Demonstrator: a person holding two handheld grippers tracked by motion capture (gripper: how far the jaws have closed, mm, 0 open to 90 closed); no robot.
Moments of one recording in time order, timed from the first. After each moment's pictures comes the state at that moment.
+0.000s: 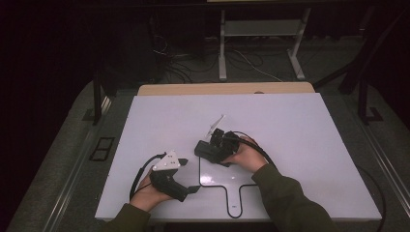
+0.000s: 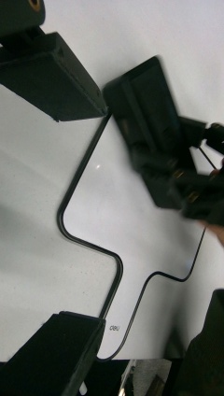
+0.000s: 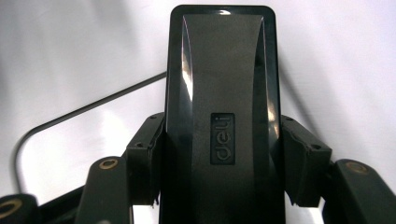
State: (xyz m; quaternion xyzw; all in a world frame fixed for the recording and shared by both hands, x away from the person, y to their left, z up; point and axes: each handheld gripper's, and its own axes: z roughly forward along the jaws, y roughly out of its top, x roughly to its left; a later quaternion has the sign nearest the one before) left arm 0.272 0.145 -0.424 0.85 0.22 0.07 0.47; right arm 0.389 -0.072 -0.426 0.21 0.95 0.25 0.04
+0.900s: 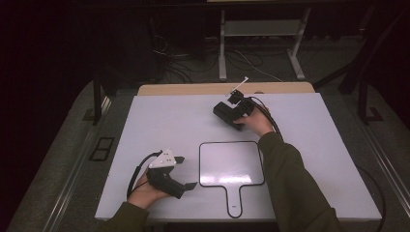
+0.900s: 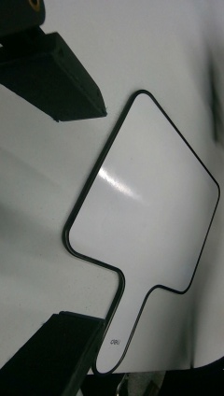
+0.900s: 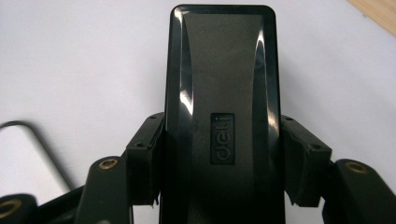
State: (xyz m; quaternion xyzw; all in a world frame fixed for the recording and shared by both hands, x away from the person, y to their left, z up) left arm 0.278 0.155 -0.426 0.85 0.24 0.07 0.47; right arm 0.507 -0.130 -0.407 0.36 0.89 0.27 0.07
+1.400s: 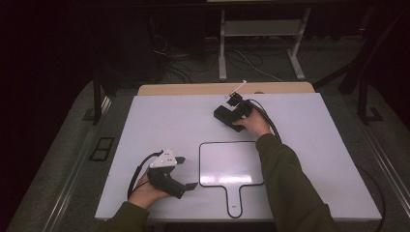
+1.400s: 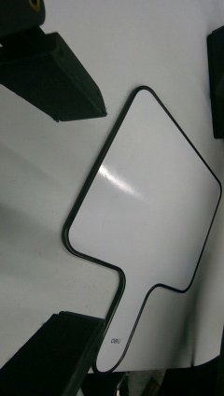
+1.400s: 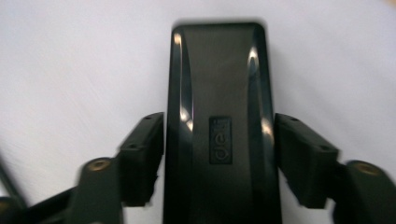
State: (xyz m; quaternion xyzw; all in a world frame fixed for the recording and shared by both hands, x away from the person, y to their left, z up) left arm 0.279 0.154 -0.427 0.85 0.23 0.06 0.47; right arm 0.519 -0.130 -0.430 0.37 0.89 0.27 0.07
